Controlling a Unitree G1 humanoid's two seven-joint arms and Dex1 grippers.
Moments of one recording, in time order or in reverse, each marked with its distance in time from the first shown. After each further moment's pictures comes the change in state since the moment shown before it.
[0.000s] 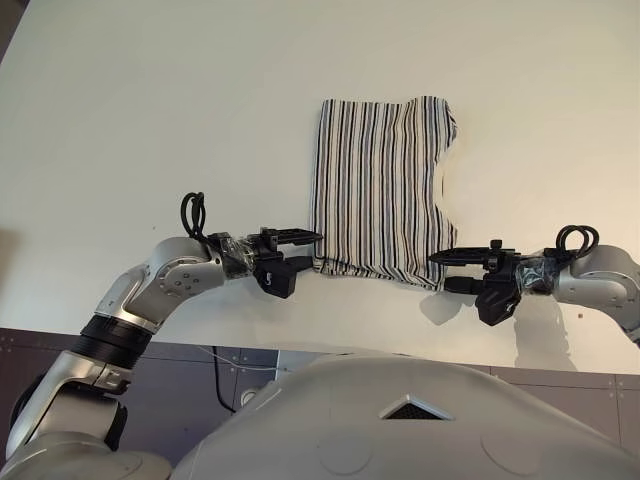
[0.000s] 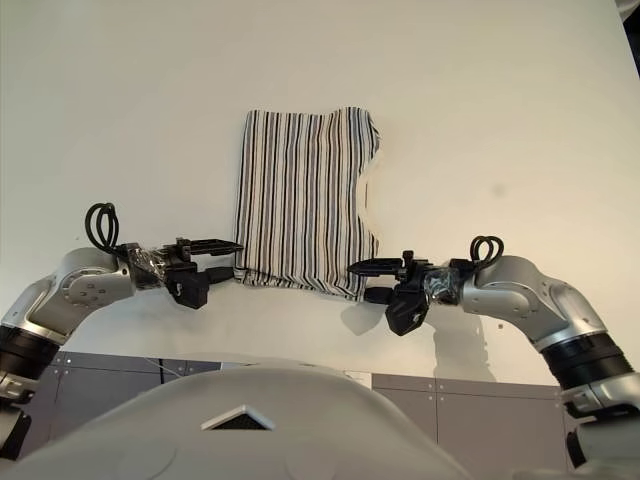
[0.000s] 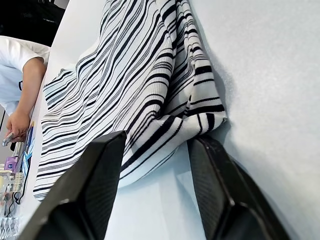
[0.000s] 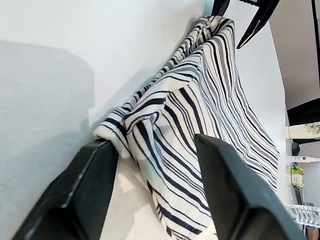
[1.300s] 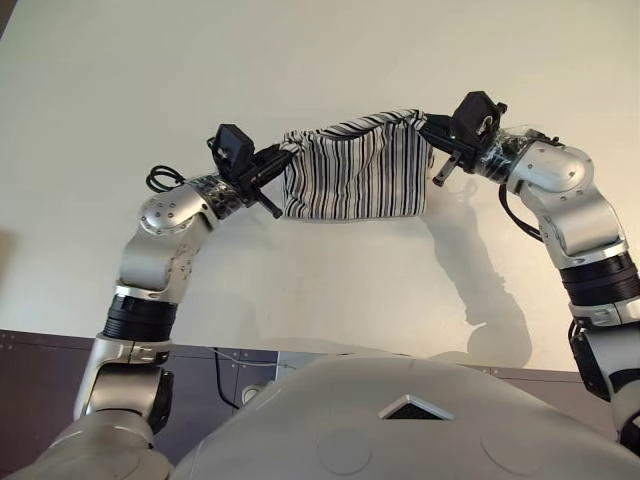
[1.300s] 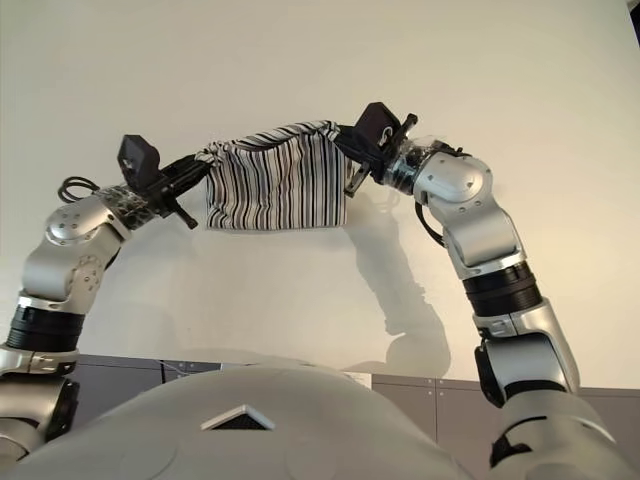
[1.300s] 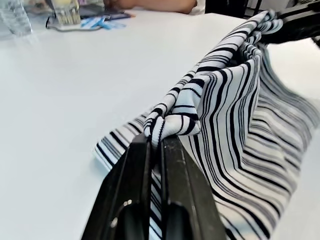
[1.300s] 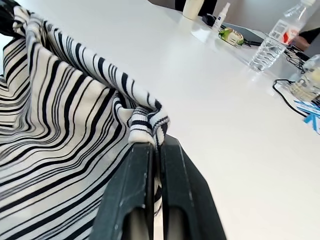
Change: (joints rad) left arm -0.105 -0.273 0.257 -0.058 -0.789 0.949 0.067; right arm -0.363 0.432 -0.068 -0.053 0.559 1.149 -0.048
